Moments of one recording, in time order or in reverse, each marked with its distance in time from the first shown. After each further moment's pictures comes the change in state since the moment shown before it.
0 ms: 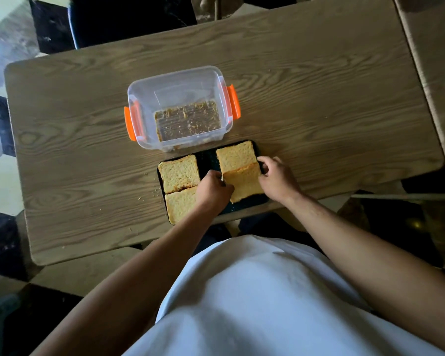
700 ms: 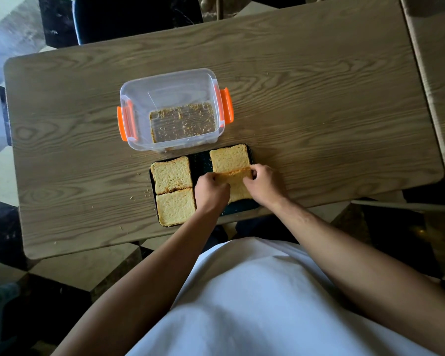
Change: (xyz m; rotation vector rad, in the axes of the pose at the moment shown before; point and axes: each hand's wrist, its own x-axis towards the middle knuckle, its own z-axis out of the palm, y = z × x) left_hand -0.014 0.028 0.013 -0.146 0.113 -0.105; right_hand 0.007 -0.003 0.012 0.082 -0.032 0.044
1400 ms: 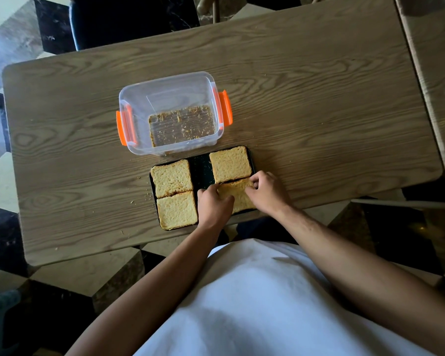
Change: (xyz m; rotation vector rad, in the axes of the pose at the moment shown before) left_hand -0.013 -0.017 0.005 0.028 -0.063 -0.023; right_hand -0.013 0.008 -0.002 -0.061 -0.030 0.027
